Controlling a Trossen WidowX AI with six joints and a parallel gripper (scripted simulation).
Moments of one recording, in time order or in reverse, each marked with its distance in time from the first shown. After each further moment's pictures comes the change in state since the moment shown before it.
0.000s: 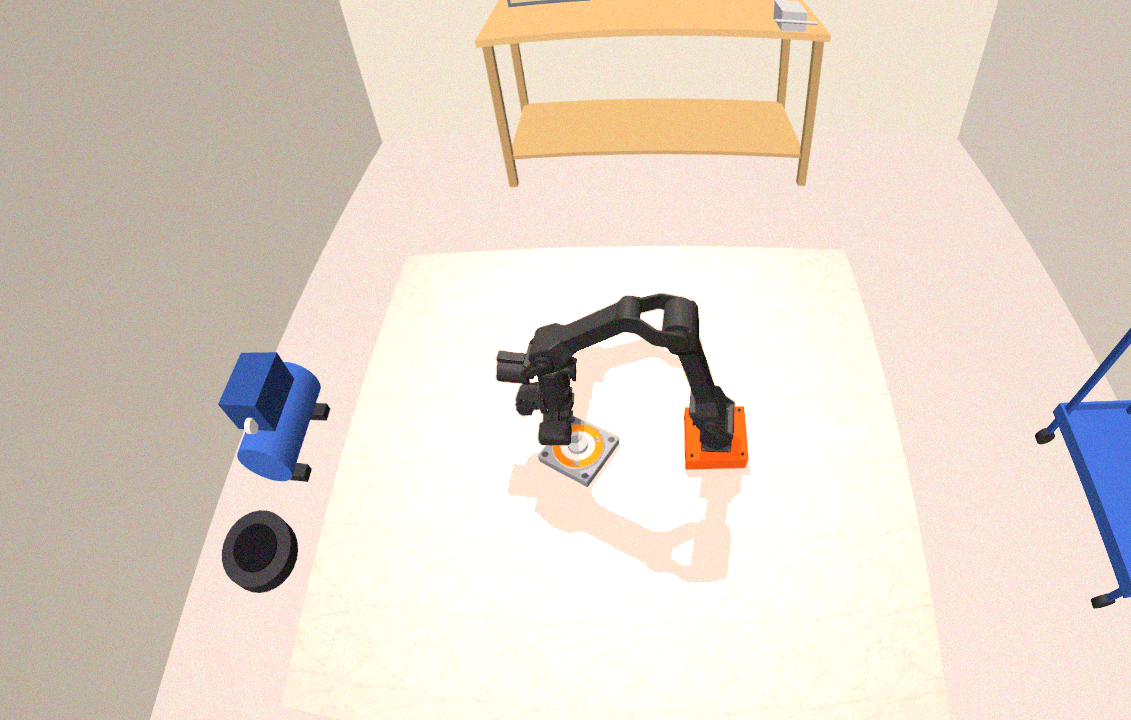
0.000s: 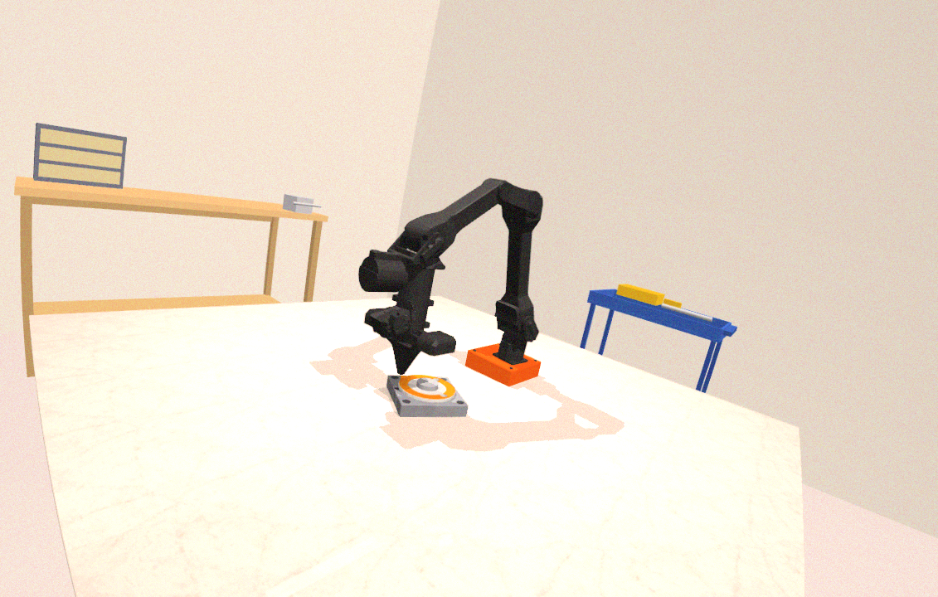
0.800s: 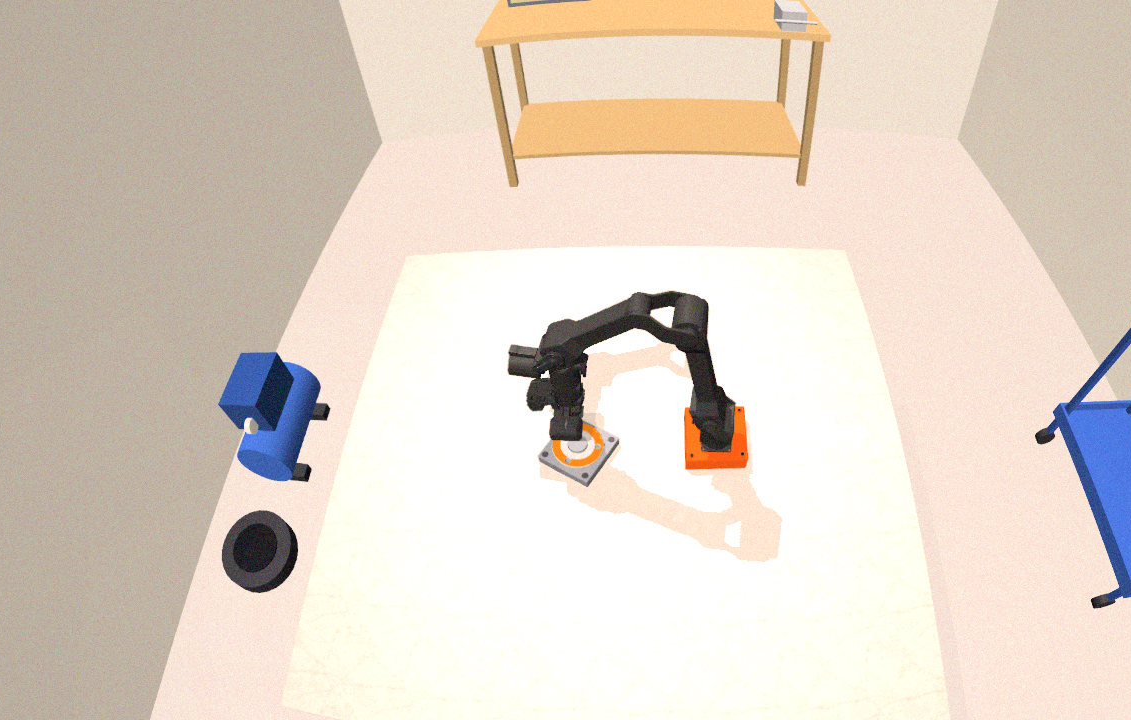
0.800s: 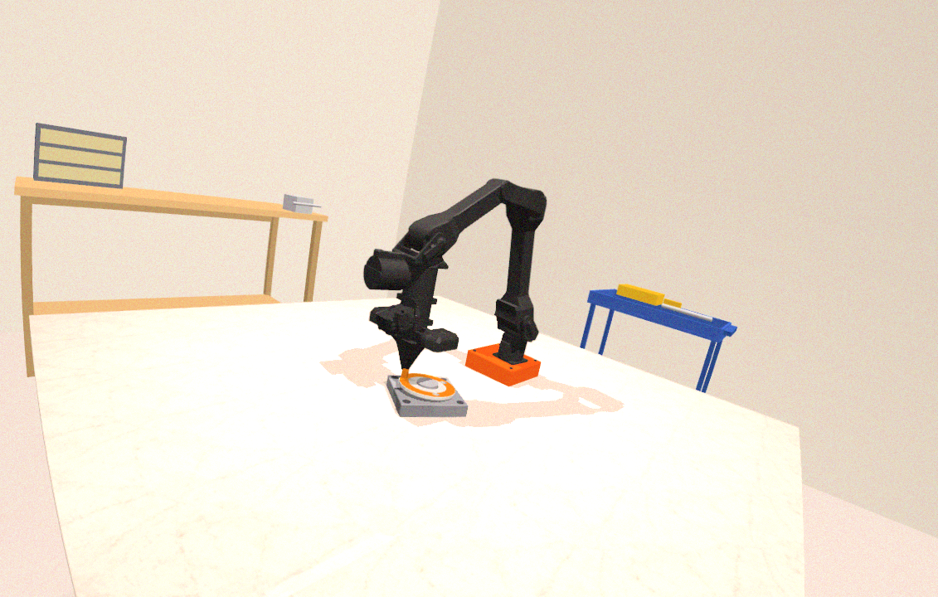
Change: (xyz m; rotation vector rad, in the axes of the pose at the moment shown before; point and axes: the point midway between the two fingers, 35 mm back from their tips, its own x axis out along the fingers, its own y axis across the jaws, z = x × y) arm 0.001 -0.011 -0.021 0.001 0.003 -0.001
